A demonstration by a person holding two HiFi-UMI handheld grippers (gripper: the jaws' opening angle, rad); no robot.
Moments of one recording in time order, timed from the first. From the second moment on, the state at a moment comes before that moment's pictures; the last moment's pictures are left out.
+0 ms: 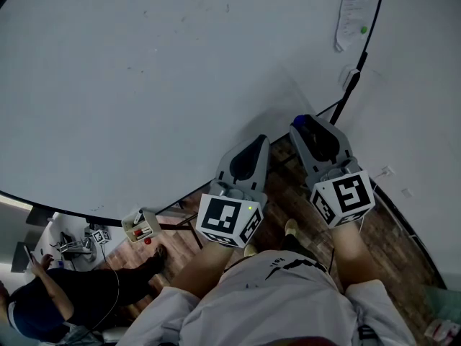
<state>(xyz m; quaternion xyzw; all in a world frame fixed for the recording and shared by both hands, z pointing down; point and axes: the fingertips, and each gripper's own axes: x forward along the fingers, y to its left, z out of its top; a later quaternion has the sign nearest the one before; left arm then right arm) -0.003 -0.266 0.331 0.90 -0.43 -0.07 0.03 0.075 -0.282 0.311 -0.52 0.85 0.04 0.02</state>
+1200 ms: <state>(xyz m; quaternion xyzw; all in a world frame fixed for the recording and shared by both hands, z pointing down) 0.045 -0.375 0.397 0.85 -0.53 -0.03 0.06 0.118 -0.464 0.406 -0.49 0.87 -0.01 0.02</state>
